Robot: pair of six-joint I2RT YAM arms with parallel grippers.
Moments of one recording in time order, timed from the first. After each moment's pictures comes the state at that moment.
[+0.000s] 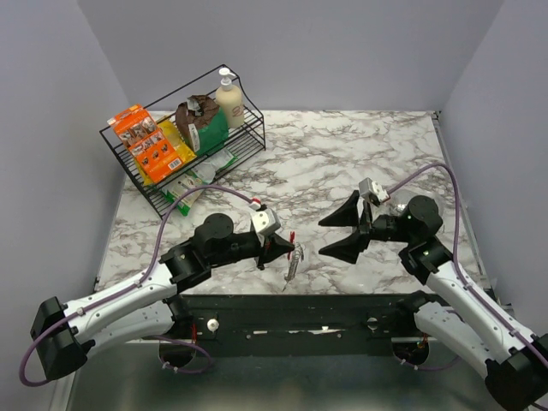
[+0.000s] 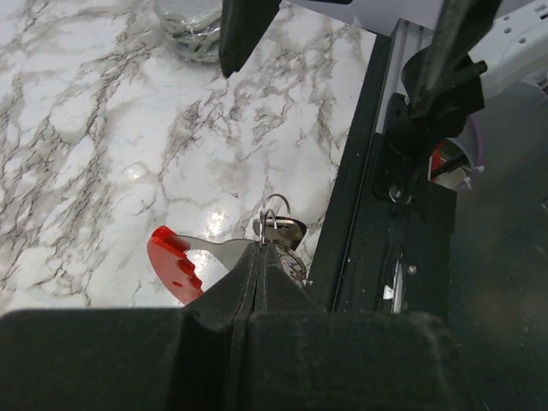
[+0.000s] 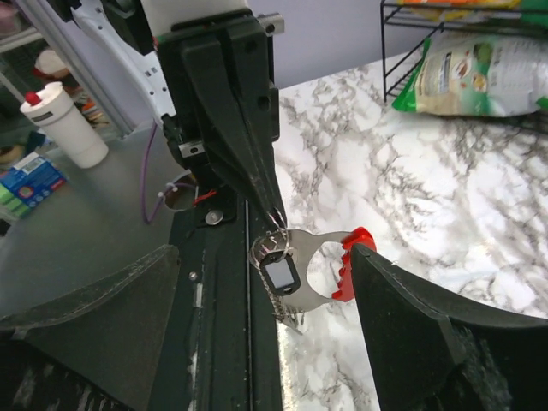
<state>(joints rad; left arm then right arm) -0.95 0.84 0.58 0.07 0.34 -0.12 0.45 0.76 0.54 0.29 -1.04 0.27</state>
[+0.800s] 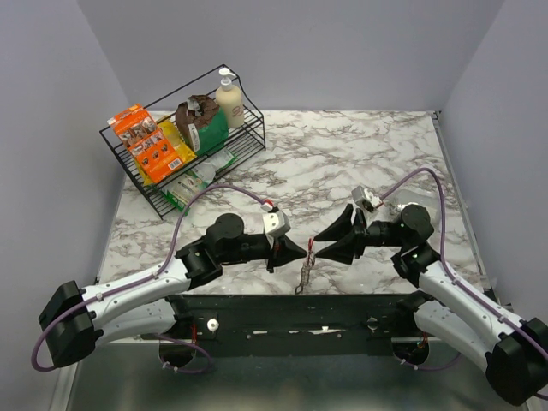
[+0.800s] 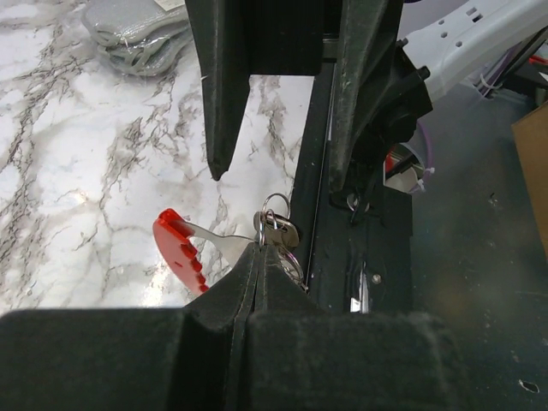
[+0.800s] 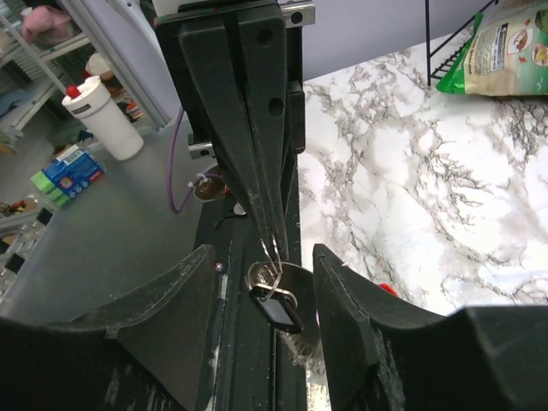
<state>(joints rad) -0.97 0.96 0.56 0.26 0.46 -0.18 0.48 0.83 0.41 0.55 -1.09 0.40</state>
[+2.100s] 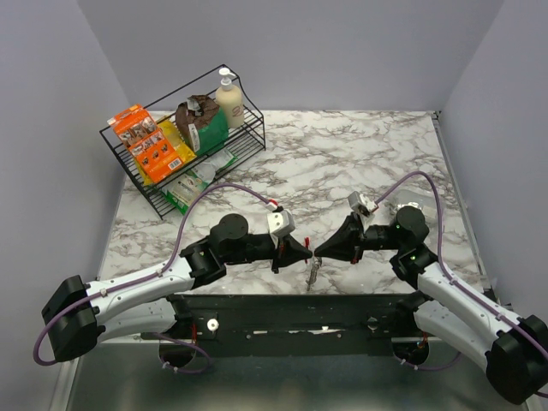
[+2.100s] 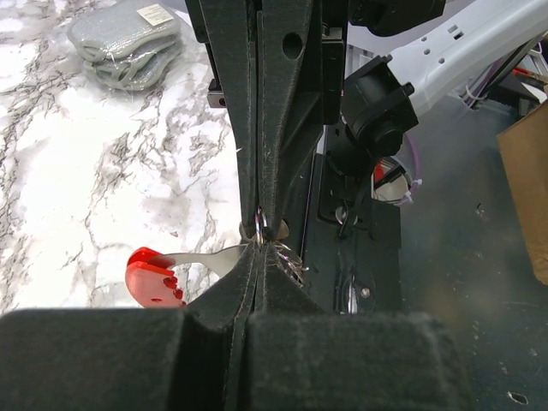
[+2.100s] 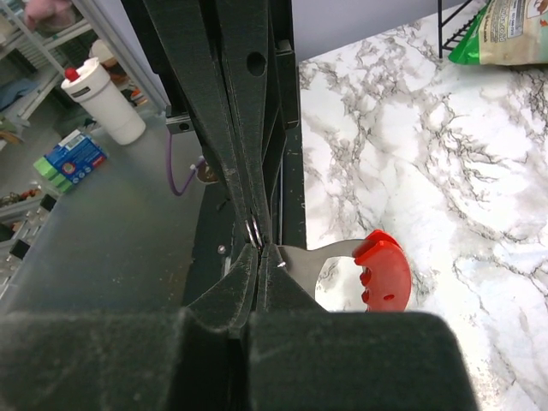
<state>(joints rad) -1.01 1.00 0.58 0.31 0.44 -0.20 0.48 0.84 0.37 0.52 -1.10 0.37</state>
